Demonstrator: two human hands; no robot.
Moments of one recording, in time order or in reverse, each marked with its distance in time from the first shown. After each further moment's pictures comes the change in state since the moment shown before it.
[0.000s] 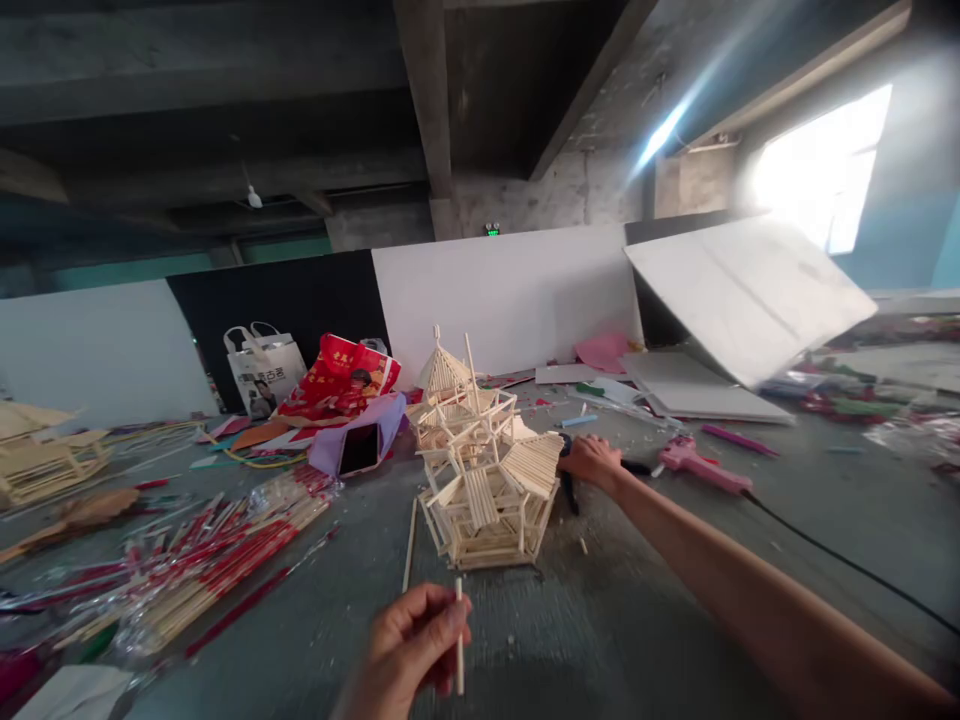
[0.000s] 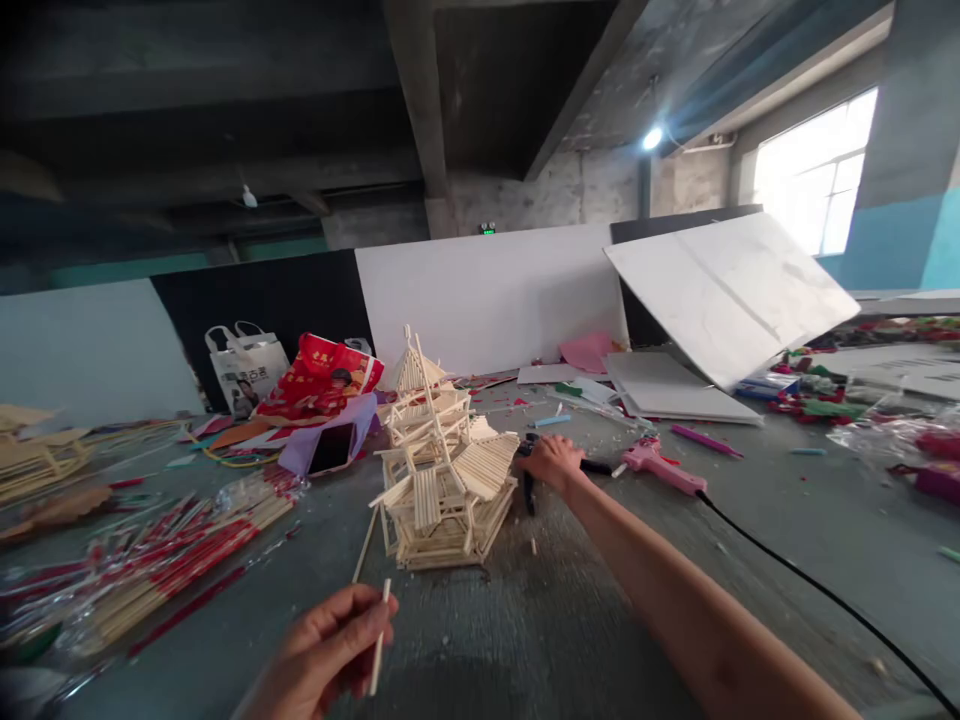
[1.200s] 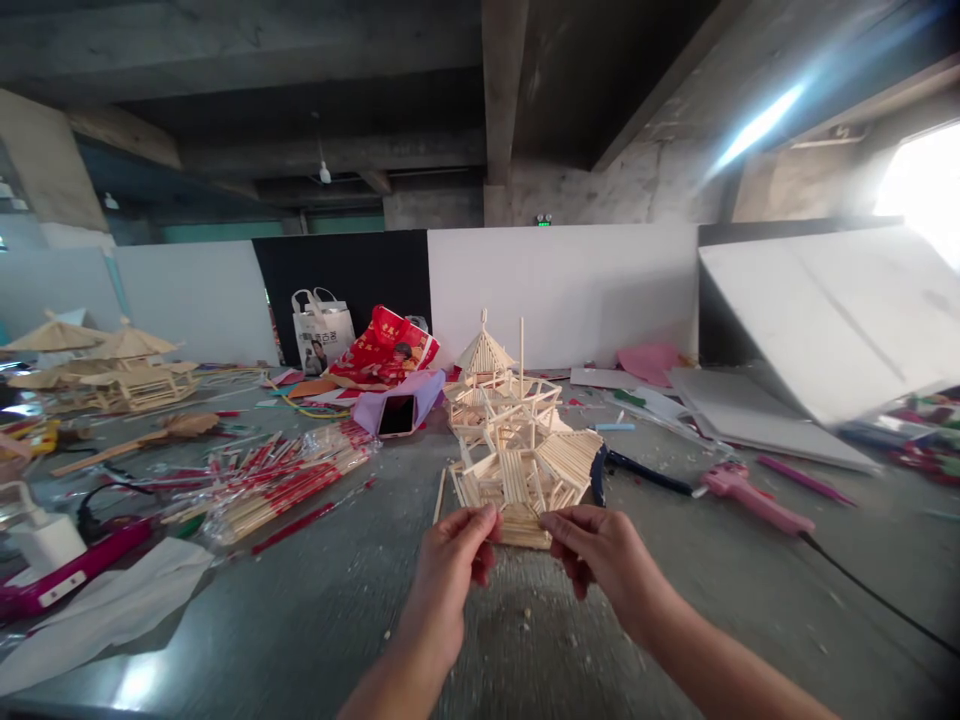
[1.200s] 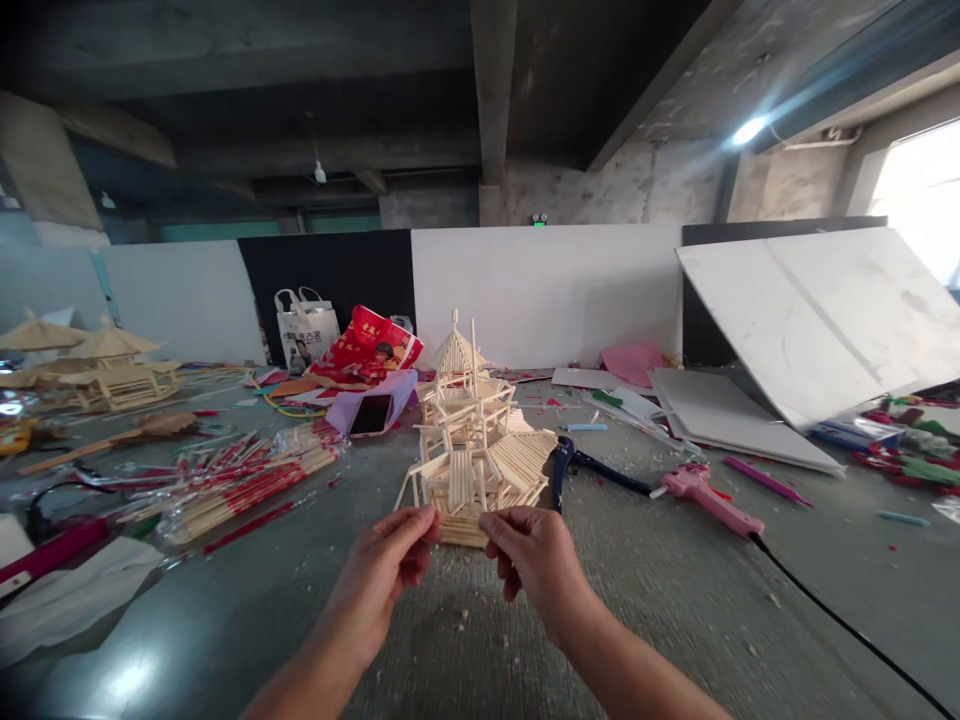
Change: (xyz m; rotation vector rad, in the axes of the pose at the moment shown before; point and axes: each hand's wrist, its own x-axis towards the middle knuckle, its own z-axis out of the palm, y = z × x) left_hand 0.017 0.010 0.026 -0.144 0.151 0.167; right_hand -0.152 -0.034 0.012 1.079 -0.457 -0.210
